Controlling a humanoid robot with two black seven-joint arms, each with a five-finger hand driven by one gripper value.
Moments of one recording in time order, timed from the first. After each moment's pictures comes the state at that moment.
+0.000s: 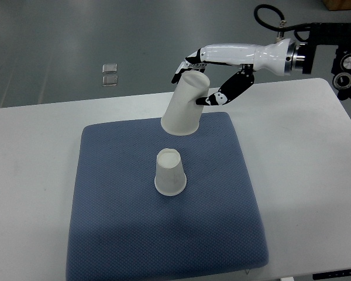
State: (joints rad) left arm -0.03 0.00 -0.12 -0.16 0.11 0.06 0.09; right arm 1.06 -0.55 0.63 1.34 -1.43 0.49 0.33
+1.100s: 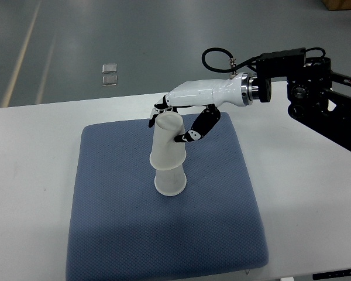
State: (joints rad) left arm -0.03 0.00 -0.12 -0.16 0.11 0.06 0.09; right arm 1.01 -0.42 0.59 1.36 -1.66 0.54 0.29
